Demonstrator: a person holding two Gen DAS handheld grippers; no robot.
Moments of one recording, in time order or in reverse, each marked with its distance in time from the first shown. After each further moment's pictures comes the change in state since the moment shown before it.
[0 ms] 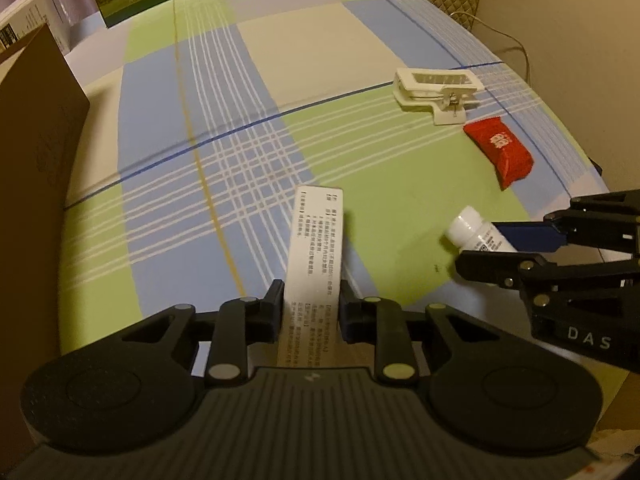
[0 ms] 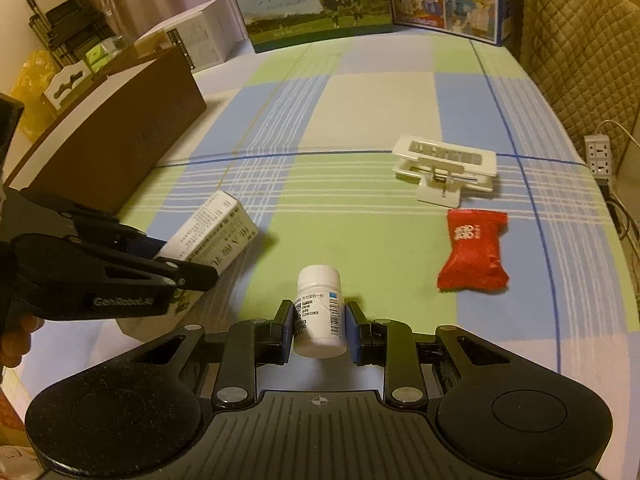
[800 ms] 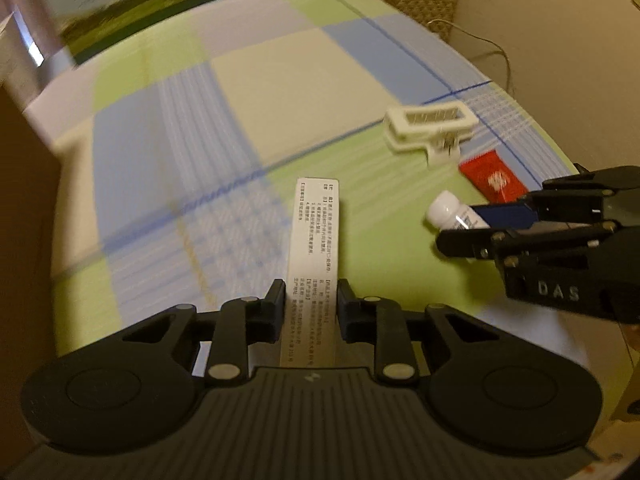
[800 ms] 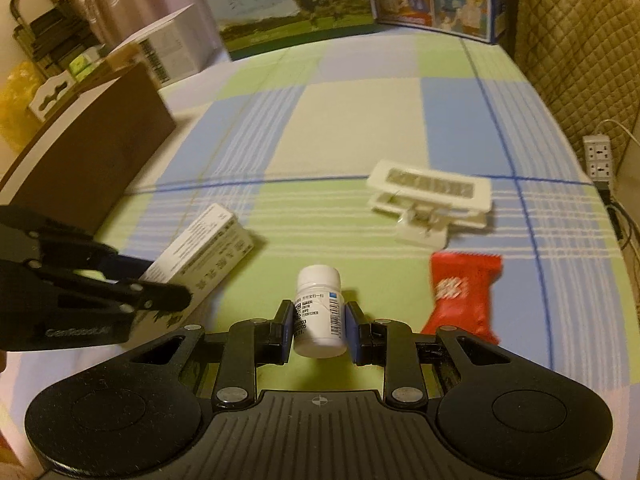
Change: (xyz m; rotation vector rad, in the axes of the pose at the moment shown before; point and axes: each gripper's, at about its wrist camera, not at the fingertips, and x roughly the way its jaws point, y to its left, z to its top) left arm 0.010 0.007 0.034 0.056 -0.020 -0.043; right arm 0.029 -0.021 0.031 0.020 0.012 -0.003
